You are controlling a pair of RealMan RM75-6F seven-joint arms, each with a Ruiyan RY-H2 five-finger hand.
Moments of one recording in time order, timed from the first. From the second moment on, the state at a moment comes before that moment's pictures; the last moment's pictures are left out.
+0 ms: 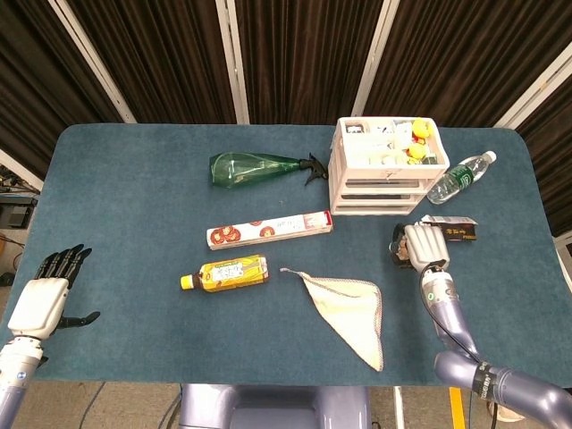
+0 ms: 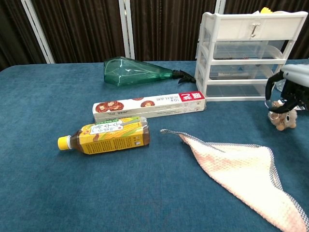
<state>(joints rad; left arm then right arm) -0.20 -1.12 -0.02 -1.72 1.37 1.27 0.10 0.60 -1.49 0.24 -1.39 -0.91 1.02 -0.39</state>
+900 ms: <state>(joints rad) -0.20 -1.12 -0.02 -1.72 1.39 1.28 0.07 0.62 -1.54 0.42 -1.48 -0.93 1.32 -0.42</state>
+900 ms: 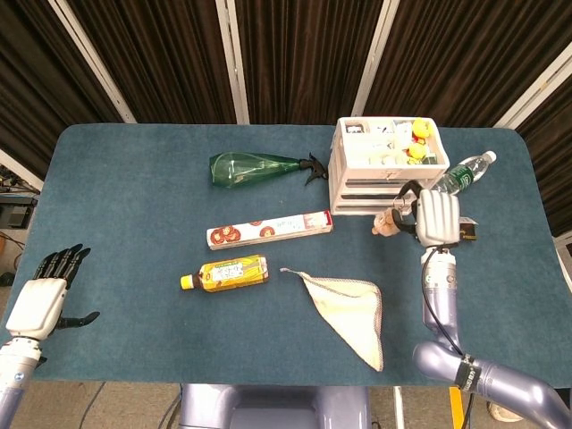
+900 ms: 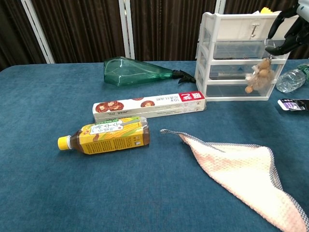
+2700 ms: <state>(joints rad) -0.20 -1.12 -0.01 -1.72 1.40 1.28 0.05 0.73 -1.74 0.55 -1.31 -0.82 1.44 -0.43</state>
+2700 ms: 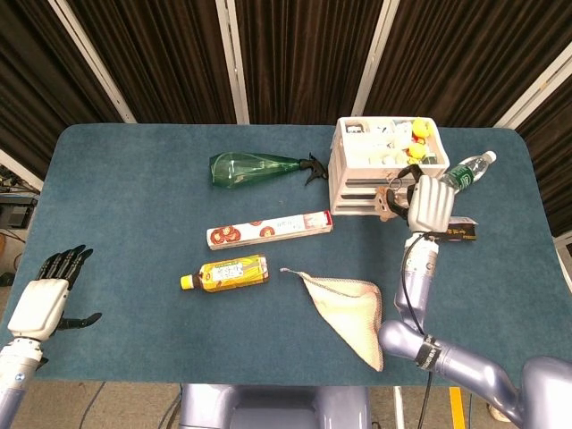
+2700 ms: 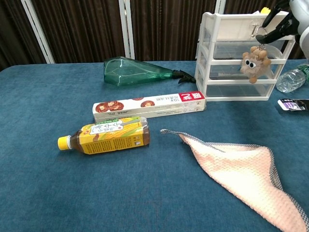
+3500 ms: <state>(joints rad) -0.20 -1.11 -0.02 -1.74 1.41 1.29 0.03 0.73 -1.81 0.68 -1.32 -0.71 1.49 -0.37</state>
